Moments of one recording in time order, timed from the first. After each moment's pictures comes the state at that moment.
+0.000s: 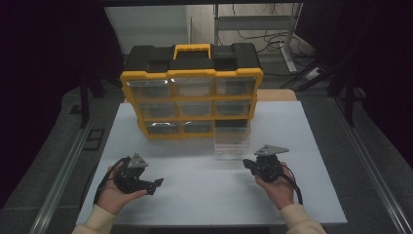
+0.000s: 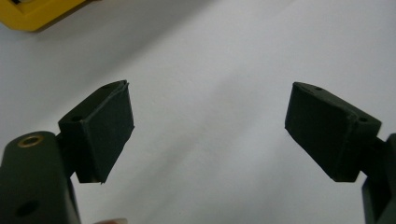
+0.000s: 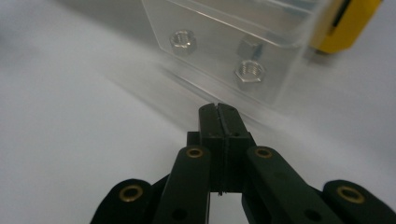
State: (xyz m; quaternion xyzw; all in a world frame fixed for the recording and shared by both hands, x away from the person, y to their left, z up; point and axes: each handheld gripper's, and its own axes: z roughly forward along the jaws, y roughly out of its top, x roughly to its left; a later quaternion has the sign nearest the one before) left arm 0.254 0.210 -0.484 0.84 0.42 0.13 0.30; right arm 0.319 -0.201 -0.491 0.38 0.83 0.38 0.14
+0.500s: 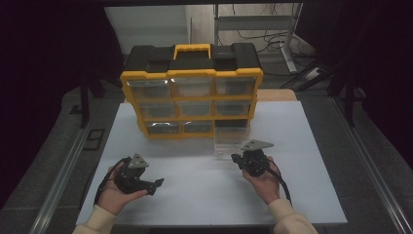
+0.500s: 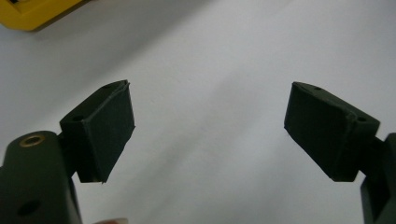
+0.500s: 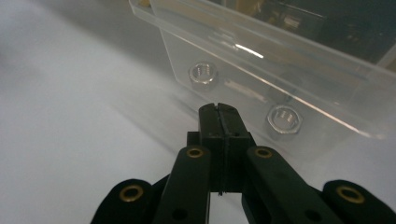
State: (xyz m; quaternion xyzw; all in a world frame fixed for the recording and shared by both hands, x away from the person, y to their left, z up) left arm 0.253 0.209 -0.485 0.84 0.42 0.13 0.30; right arm 0.335 -0.166 -0.494 0.37 0.83 0.39 0.15
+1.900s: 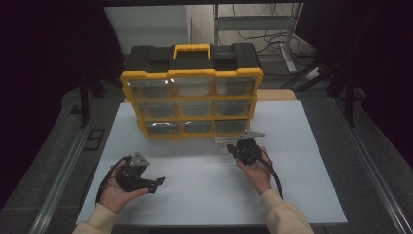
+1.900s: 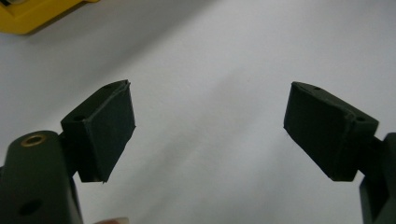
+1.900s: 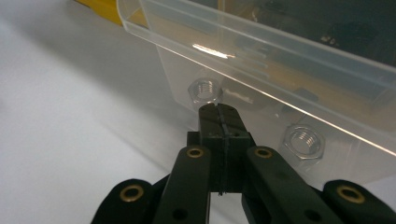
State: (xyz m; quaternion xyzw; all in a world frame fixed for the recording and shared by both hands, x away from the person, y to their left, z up) left arm 0.260 0.208 -0.488 0.85 0.42 0.13 0.30; right arm 0.371 -0.149 -0.500 0.38 0.82 0.39 0.16
